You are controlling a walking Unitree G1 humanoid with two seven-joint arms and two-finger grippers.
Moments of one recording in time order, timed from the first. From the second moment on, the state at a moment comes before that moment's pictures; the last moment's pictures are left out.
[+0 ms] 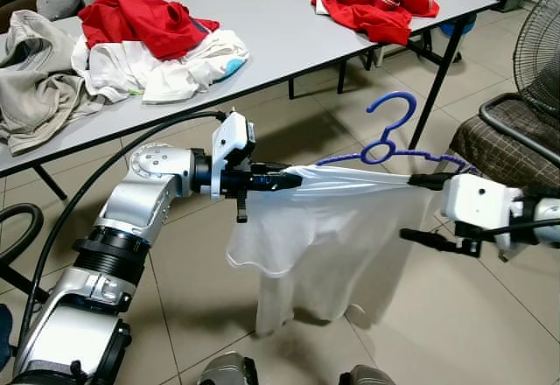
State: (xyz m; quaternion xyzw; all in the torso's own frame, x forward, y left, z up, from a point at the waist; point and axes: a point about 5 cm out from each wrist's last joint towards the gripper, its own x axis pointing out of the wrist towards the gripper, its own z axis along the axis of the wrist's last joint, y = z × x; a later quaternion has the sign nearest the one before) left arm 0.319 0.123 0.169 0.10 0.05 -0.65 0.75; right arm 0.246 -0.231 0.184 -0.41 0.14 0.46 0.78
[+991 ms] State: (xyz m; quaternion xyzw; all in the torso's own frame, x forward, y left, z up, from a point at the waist) left arm 0.314 0.120 0.172 0.08 0.06 -0.68 0.73; right arm 0.249 -0.242 0.188 -0.44 0.15 0.44 0.77
